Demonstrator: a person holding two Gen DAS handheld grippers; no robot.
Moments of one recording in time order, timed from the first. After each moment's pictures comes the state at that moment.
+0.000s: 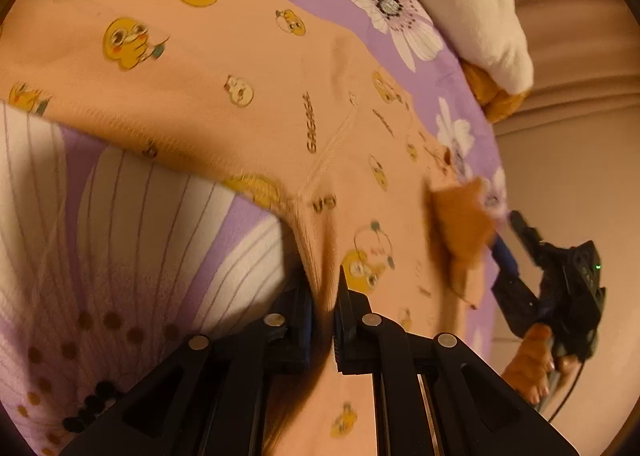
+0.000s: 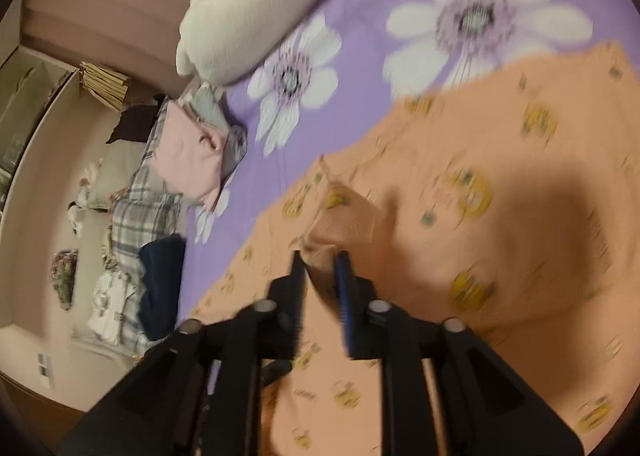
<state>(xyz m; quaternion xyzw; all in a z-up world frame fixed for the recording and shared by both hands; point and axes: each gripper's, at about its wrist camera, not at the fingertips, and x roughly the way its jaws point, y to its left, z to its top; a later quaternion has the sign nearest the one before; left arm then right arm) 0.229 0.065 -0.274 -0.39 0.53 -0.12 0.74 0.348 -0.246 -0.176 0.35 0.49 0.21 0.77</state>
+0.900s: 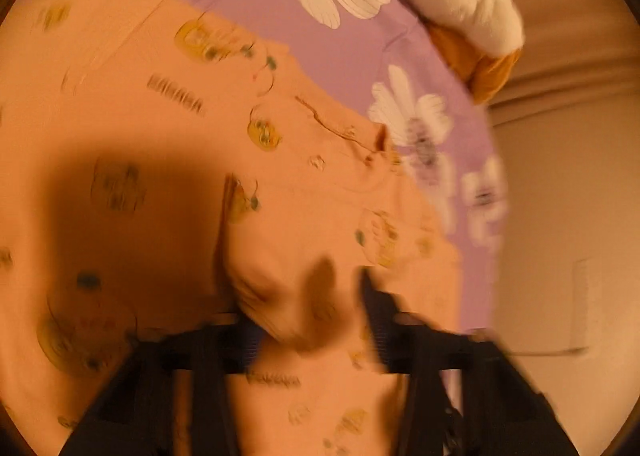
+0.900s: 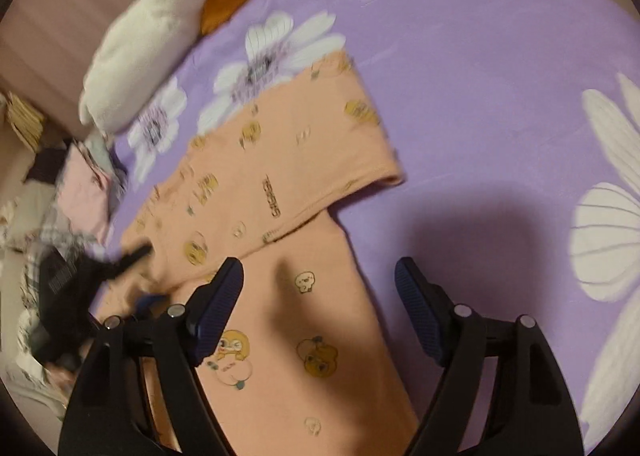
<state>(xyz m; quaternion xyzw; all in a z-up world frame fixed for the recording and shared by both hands) 0.337 -0.085 -0.256 -0.34 0.54 -0.08 0.77 0.273 -0.360 -0.214 0.25 0.48 -0.01 0.84</state>
